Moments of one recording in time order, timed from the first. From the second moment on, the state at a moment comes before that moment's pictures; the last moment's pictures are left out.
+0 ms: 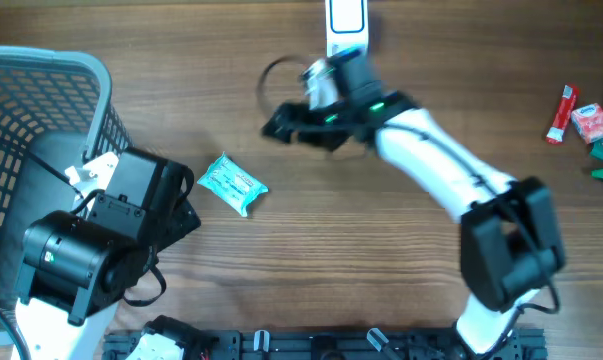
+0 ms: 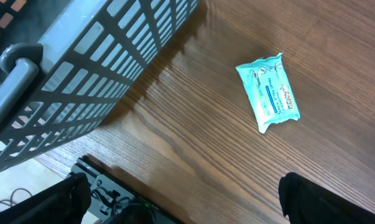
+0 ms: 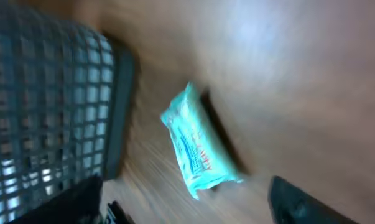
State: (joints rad) left arm -0.39 1.07 1.47 -1.68 -0.40 -0.90; right arm 0.53 1.91 1.41 -0.44 -0.62 0.58
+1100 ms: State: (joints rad) left arm -0.39 1.07 1.47 -1.68 -0.40 -0.90; right arm 0.46 1.86 1.40 -0.89 -0.34 0.86
